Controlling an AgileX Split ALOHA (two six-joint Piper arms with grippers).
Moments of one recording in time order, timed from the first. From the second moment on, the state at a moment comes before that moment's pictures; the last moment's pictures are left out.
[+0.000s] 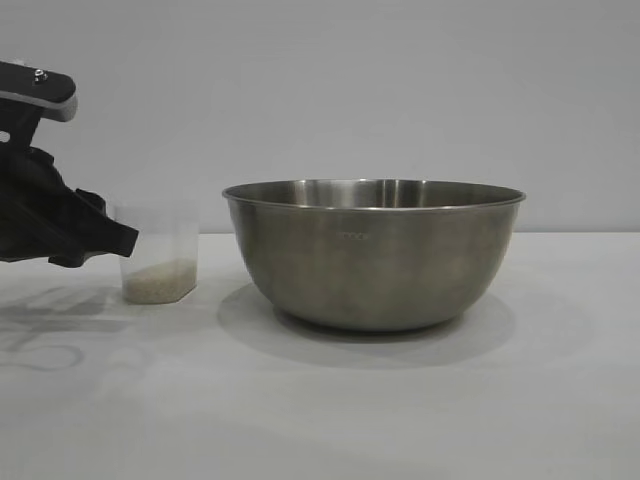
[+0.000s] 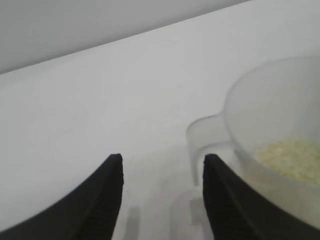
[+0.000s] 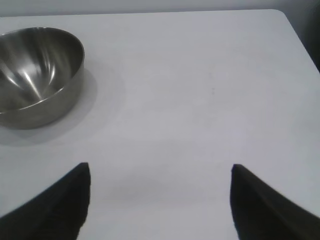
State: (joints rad) left arm -0.35 2.14 -0.64 -0.26 -1.14 0.26; right arm 0.07 -0.02 -0.49 0.03 1.14 0.01
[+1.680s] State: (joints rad) left arm -0.35 1.91 -0.66 -0.08 -1.14 0.38; right arm 0.07 -0.02 -0.49 0.03 1.14 0.01
